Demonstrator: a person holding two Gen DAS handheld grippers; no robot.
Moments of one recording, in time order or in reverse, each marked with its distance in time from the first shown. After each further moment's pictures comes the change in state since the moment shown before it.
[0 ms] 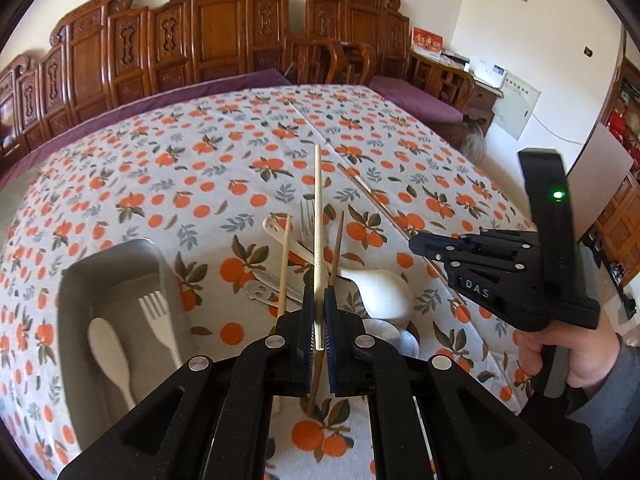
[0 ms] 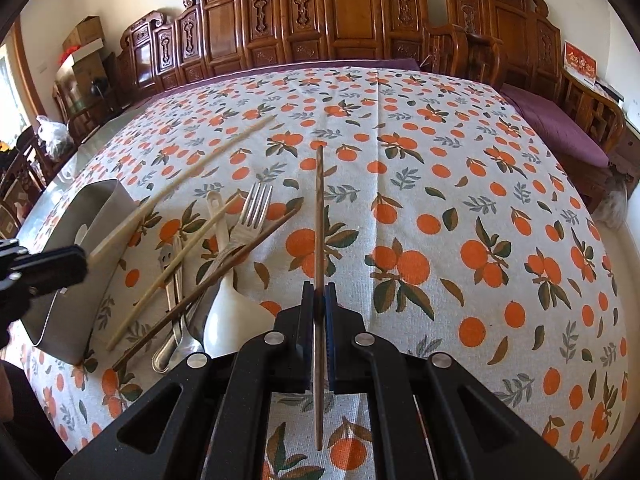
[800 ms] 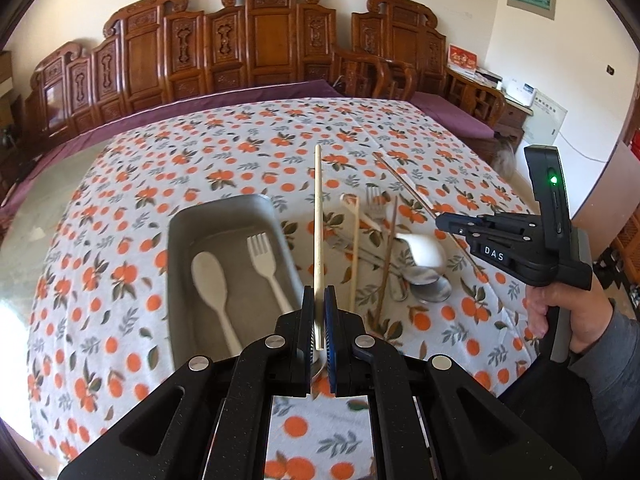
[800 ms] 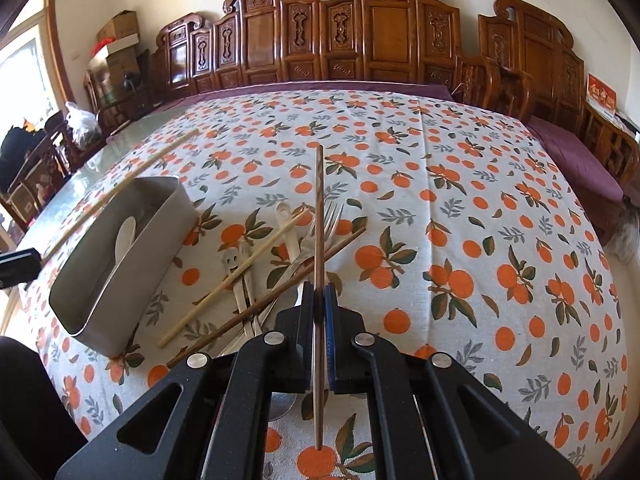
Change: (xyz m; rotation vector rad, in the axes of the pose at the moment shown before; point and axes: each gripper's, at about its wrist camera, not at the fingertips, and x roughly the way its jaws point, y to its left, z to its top) left arm -0.088 0.039 -0.053 -0.079 -0.034 0.130; right arm -0.024 0.046 -0.004 -0.100 -0.055 0.054
